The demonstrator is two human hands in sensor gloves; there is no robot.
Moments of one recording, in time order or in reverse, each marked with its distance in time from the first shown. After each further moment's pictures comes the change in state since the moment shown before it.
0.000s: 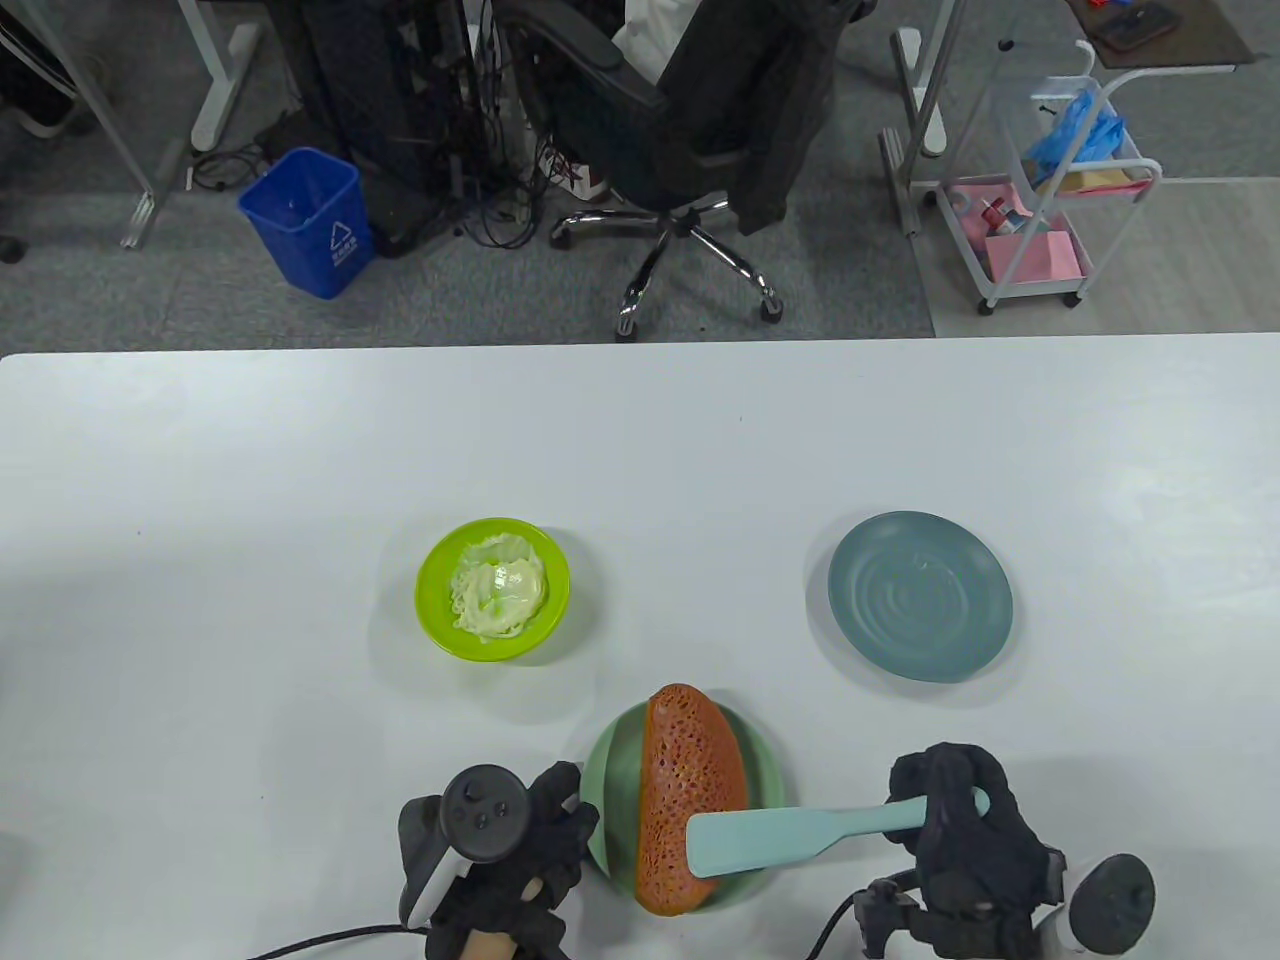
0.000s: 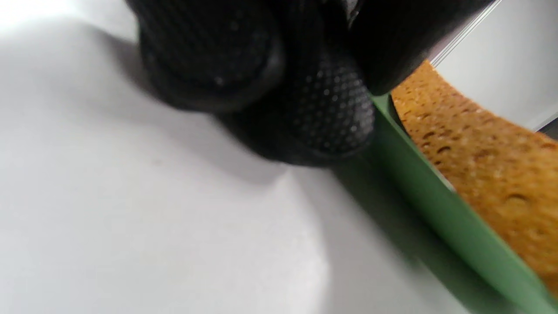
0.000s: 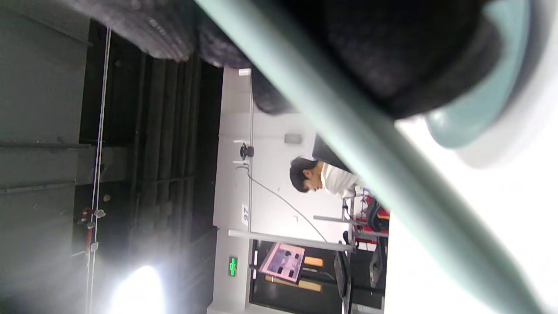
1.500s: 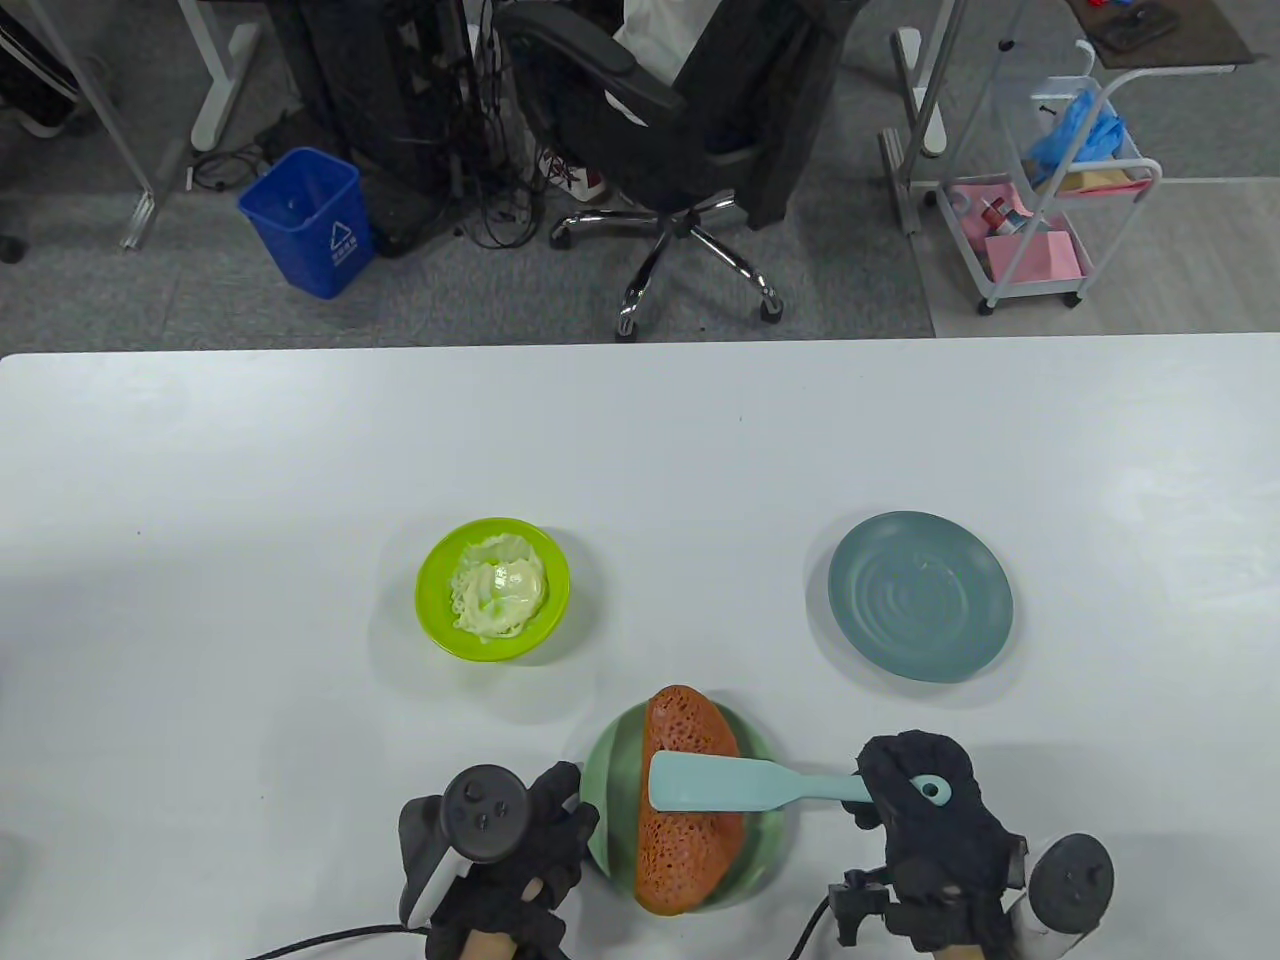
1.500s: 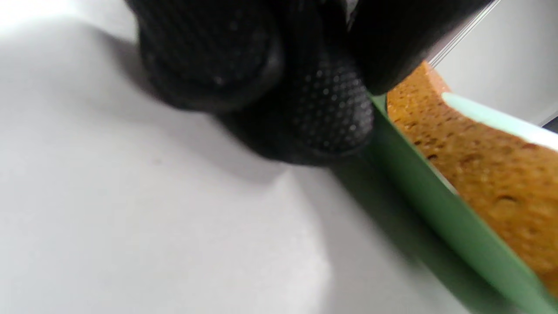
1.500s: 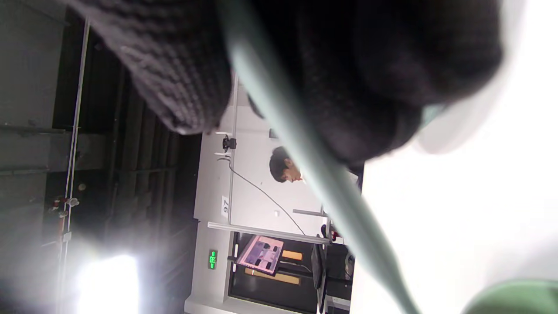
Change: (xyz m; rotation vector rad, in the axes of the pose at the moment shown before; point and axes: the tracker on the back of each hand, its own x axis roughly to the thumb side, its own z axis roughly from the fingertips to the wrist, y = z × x) left_hand 0.000 0.000 0.000 0.000 -0.001 -0.001; right_hand -0.021 0.021 0.003 0.029 0.038 0.061
